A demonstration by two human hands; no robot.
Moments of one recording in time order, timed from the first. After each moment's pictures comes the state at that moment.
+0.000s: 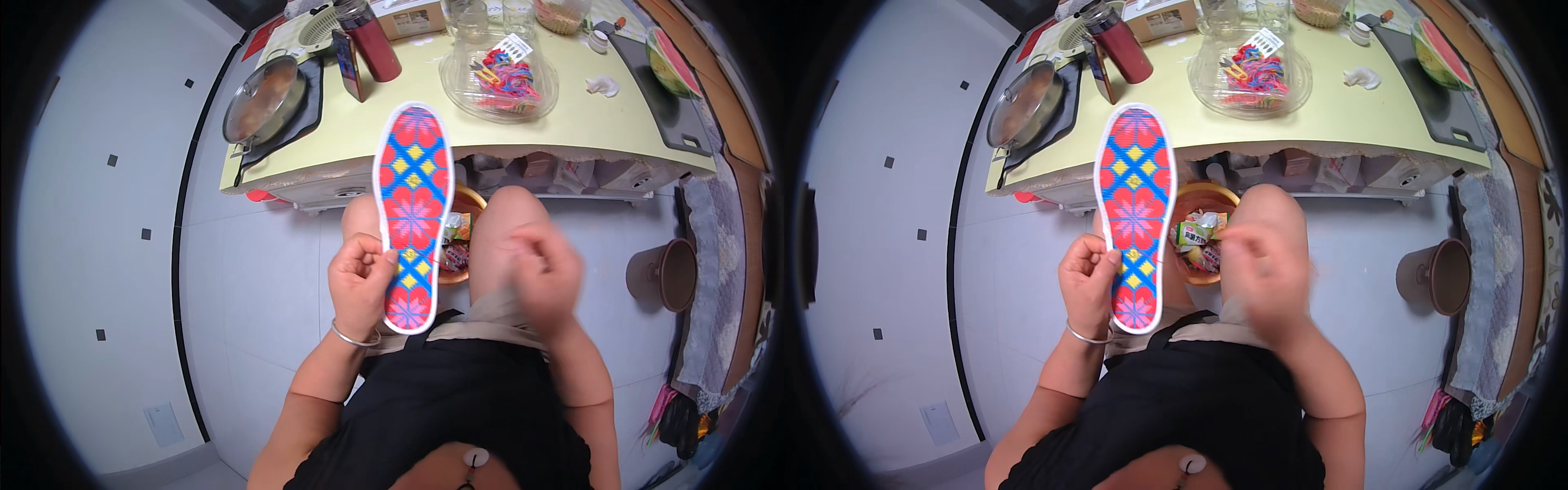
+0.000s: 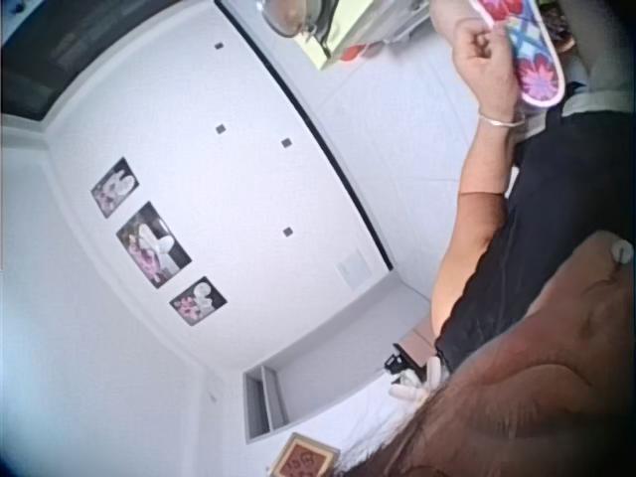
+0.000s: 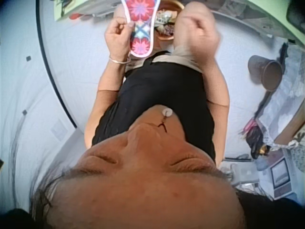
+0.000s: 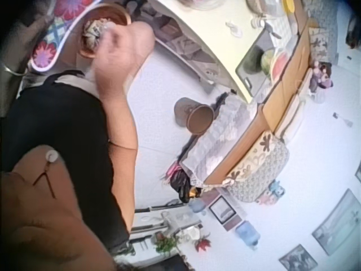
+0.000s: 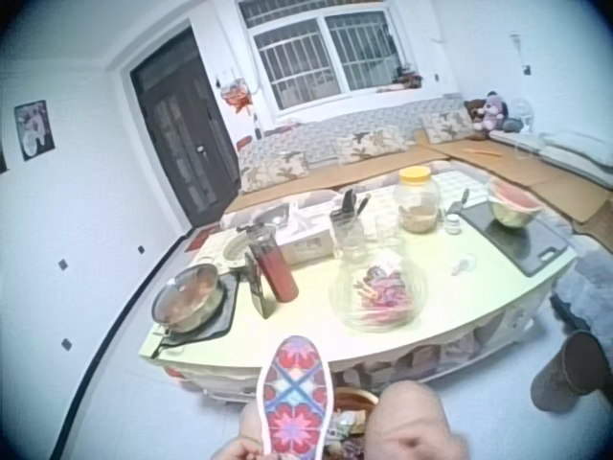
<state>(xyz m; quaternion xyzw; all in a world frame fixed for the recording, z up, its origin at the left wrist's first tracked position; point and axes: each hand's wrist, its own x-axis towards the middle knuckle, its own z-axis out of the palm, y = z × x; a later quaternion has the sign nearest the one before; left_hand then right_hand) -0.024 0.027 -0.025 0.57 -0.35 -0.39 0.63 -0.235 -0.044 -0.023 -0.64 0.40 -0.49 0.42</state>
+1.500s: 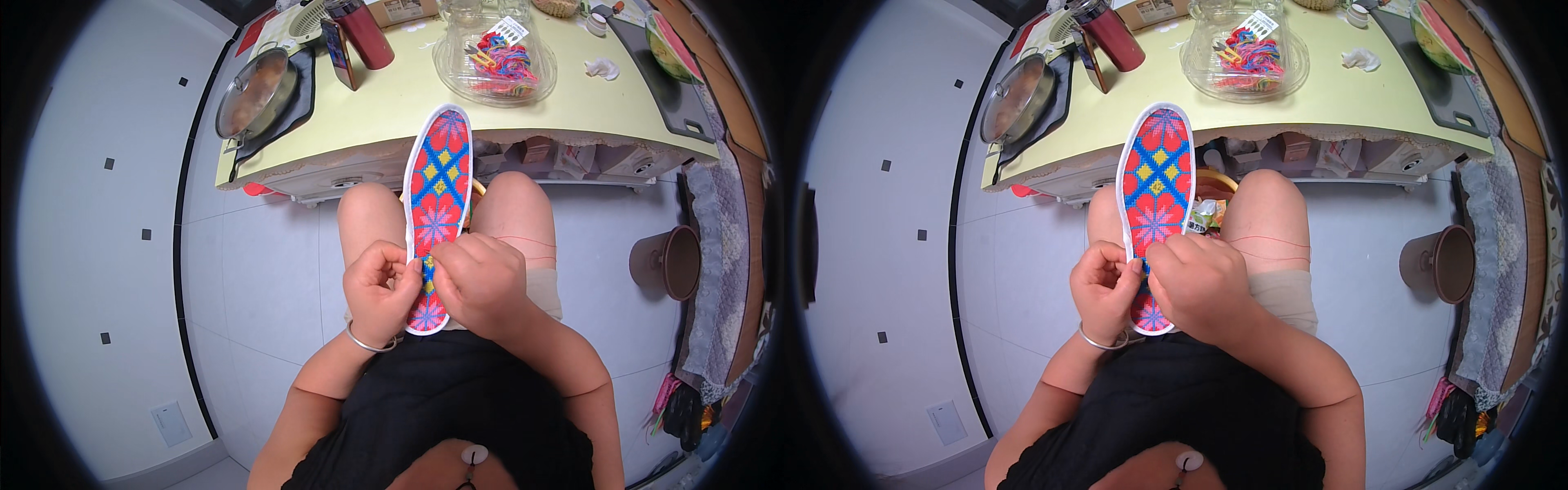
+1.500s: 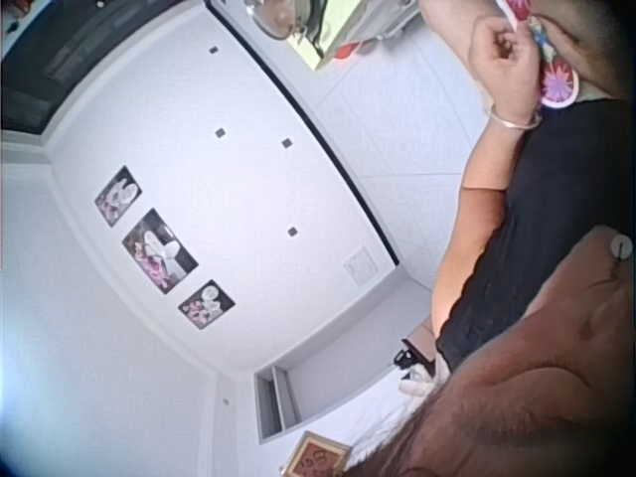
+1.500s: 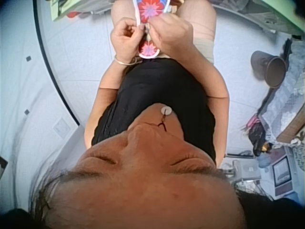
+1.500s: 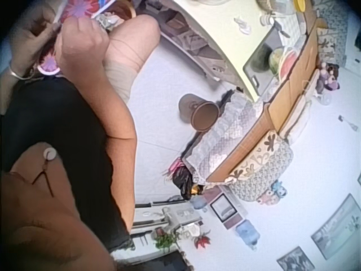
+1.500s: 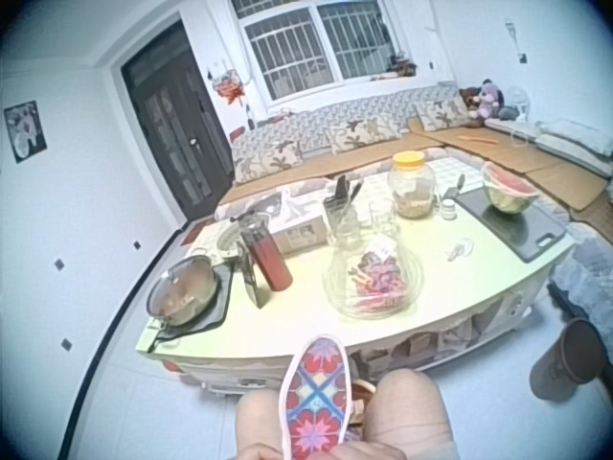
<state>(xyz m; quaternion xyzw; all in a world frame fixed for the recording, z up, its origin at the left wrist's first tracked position) -0.053 0.033 -0.030 0.60 -0.44 -0.34 0.57 -0.191 -0.036 -0.030 -0.82 0.27 -0.45 0.22</state>
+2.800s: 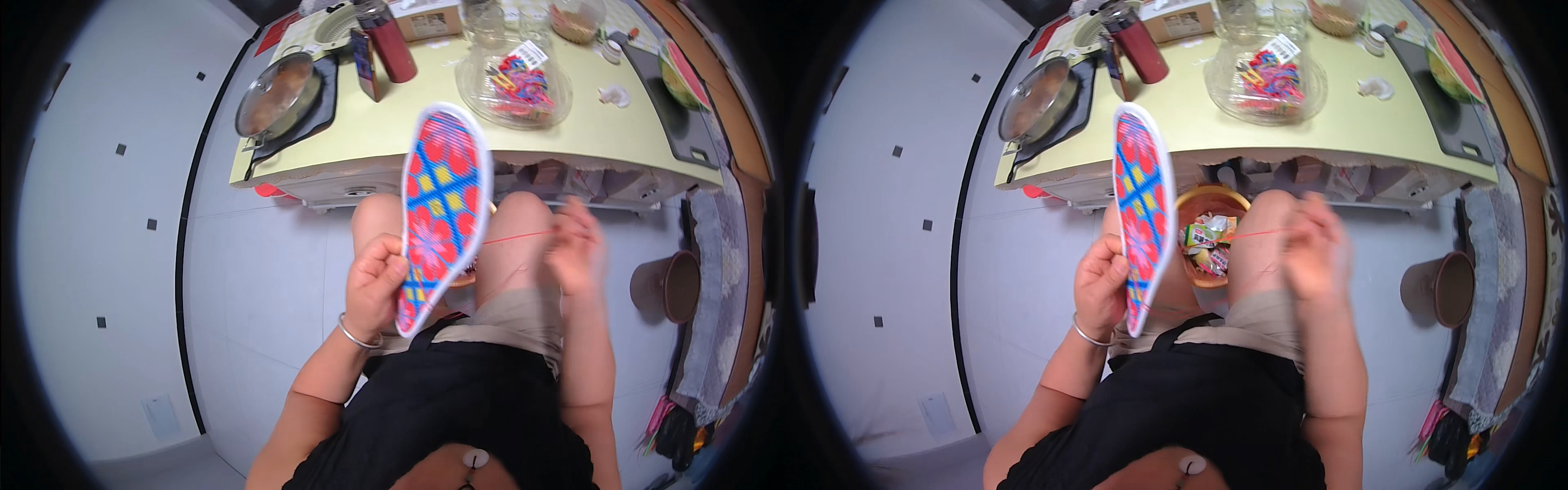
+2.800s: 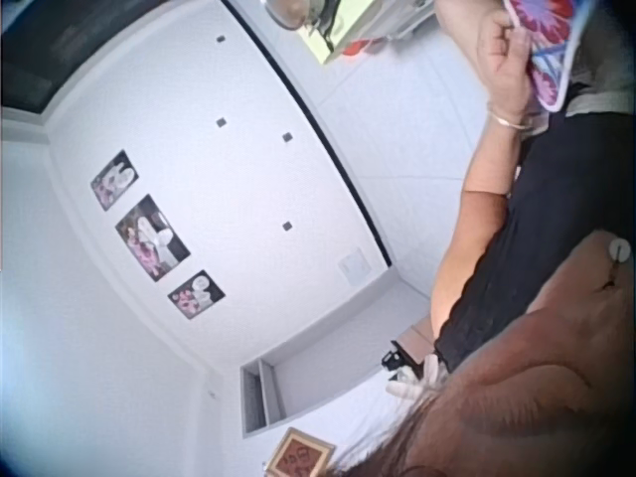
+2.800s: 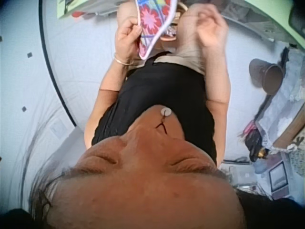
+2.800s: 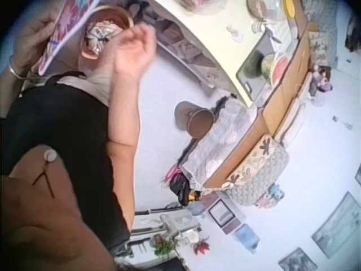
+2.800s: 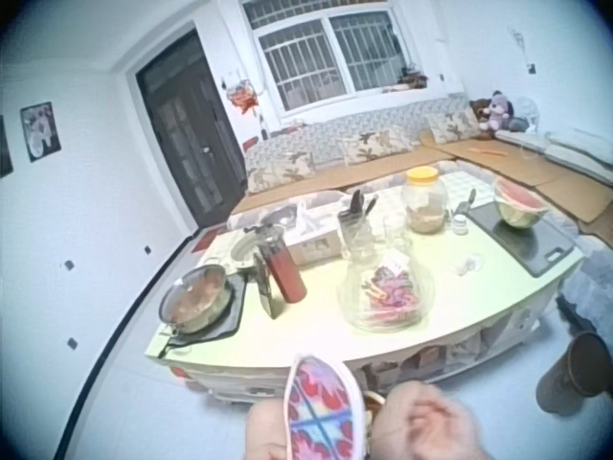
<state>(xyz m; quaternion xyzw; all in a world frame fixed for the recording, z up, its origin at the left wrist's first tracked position) -0.013 0.033 -0.040 0.41 -0.35 -0.54 0.64 -0.263 -0.099 -0.076 0.02 0.01 -0.49 0.87</state>
